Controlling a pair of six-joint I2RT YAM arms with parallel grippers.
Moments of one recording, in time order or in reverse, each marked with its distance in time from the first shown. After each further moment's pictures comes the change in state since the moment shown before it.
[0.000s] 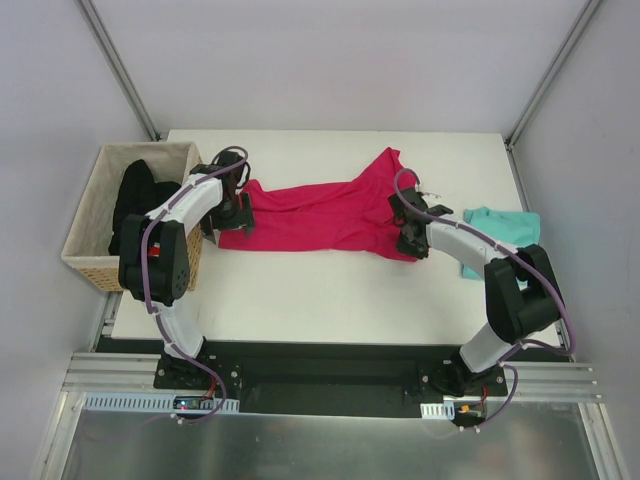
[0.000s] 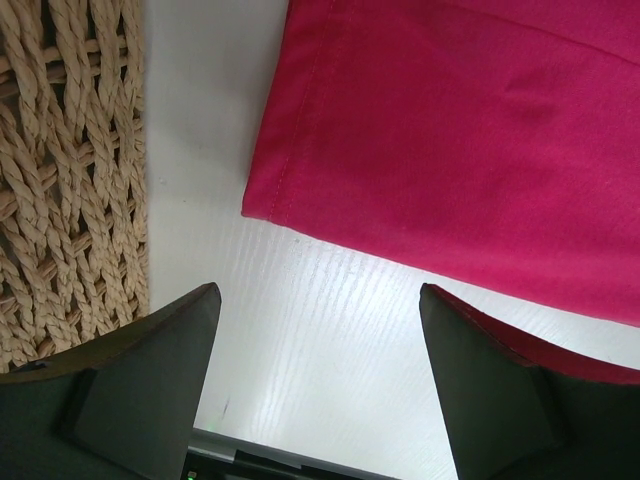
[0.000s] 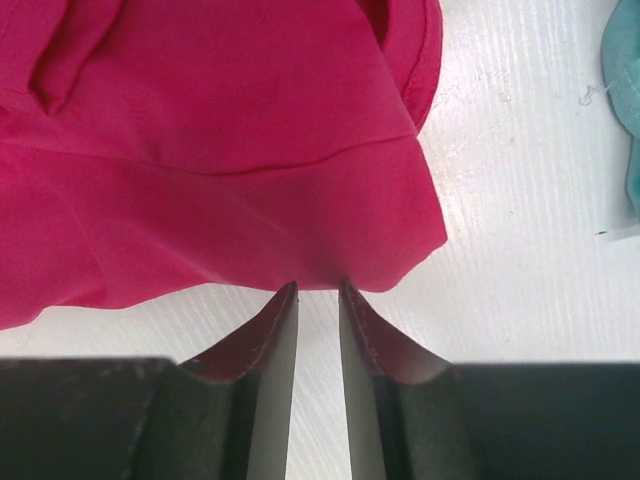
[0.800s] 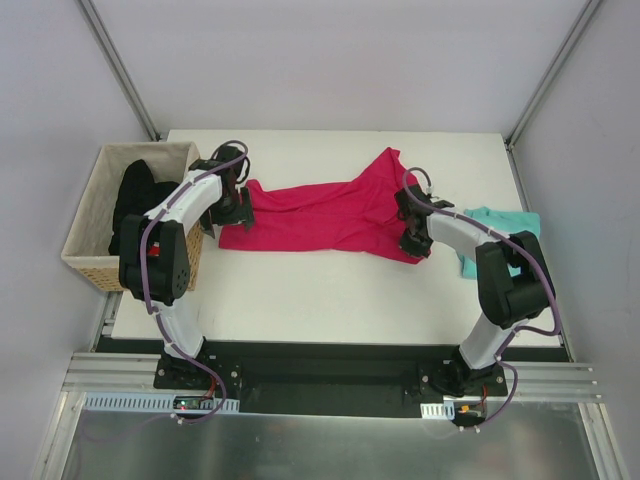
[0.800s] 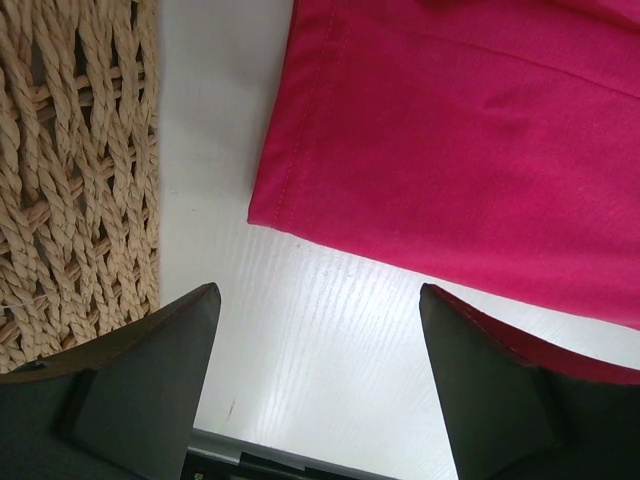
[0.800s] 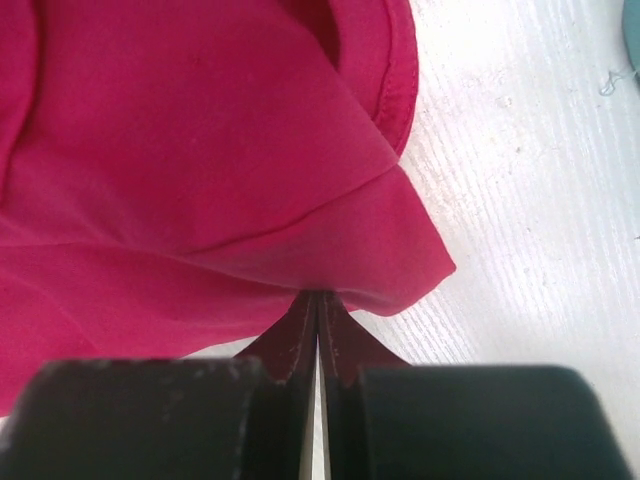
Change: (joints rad) left arm 0.000 0.004 0.046 -0.019 -0.010 0.017; right arm -0.074 0.104 0.034 0.006 -0.051 0.103
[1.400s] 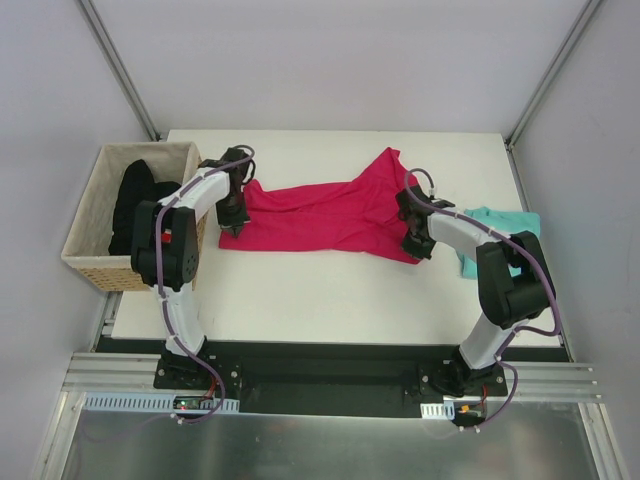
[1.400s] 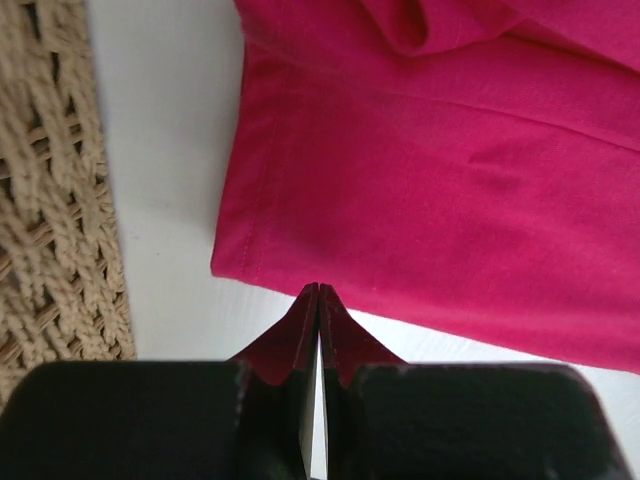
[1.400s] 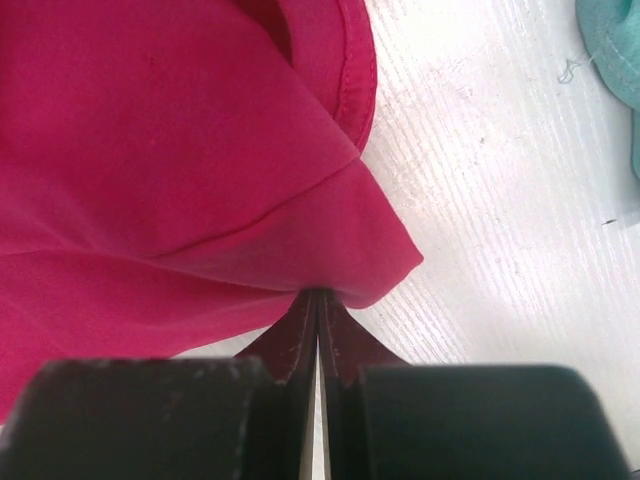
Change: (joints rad) left arm 0.000 0.114 0.052 0.020 0.024 0.008; right arm -0.007 -0.002 0.000 -0.039 0.030 0.022
